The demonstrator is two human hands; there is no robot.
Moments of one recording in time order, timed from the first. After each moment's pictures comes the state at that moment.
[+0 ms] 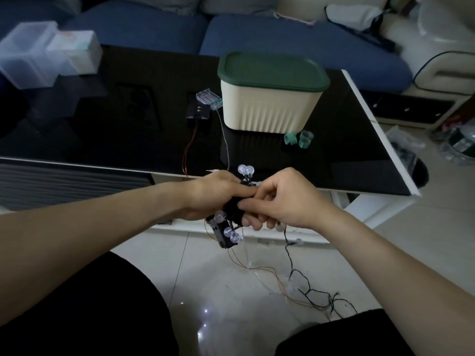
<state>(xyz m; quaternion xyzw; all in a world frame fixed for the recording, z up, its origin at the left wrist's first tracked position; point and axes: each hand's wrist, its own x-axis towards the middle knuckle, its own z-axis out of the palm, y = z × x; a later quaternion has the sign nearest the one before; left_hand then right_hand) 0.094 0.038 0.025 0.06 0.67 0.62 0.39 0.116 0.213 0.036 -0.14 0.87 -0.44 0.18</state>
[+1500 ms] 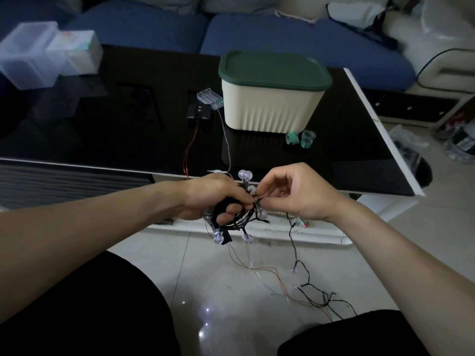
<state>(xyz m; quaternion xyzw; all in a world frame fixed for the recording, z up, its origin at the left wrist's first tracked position) 0.088 0.027 0.024 0.05 0.70 0.57 0.43 0.094 0.236 0.023 -0.18 0.84 -0.49 0.16</state>
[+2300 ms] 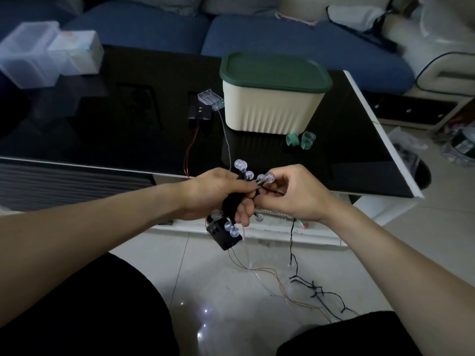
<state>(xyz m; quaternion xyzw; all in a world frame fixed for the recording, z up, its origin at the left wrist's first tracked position) 0.093 0.031 0.027 0.06 0.66 0.65 0.38 0.094 0.228 0.018 -0.18 0.84 -0.49 0.13</state>
